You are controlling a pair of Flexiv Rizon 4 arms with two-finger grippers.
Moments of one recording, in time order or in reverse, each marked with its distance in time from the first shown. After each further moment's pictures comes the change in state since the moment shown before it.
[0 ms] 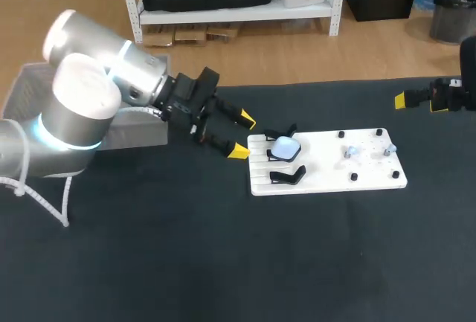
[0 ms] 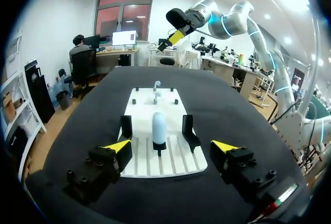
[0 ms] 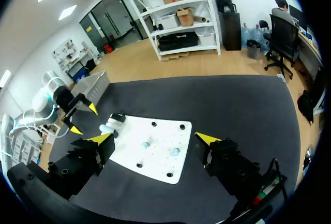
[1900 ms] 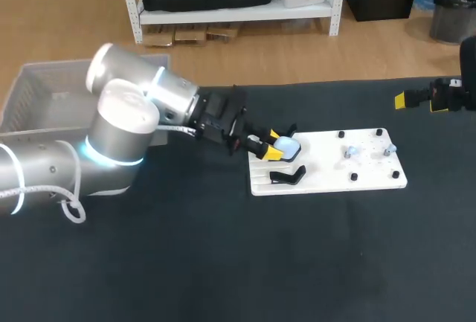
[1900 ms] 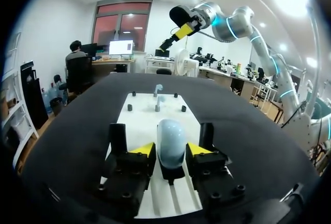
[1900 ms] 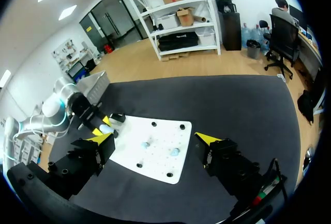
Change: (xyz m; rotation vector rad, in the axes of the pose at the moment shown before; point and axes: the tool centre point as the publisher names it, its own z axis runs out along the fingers) left arm 0.000 0.019 0.071 0.029 -0.115 0.003; right arm 0.000 0.000 0.000 0.000 0.000 0.000
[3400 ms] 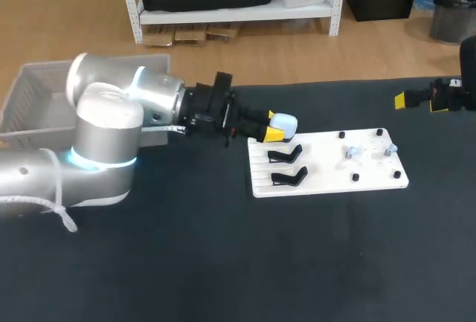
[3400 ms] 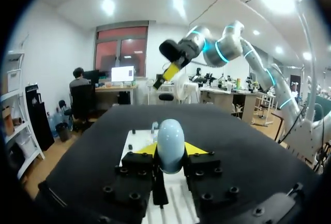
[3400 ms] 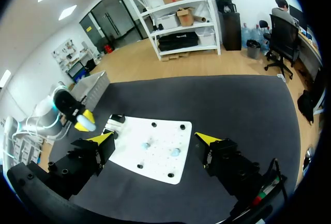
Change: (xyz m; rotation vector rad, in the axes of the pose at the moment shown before) left arm -0.072 -0.031 -0.028 -0.046 -0.232 0.094; right arm 0.000 0.000 0.000 0.000 0.000 0.000
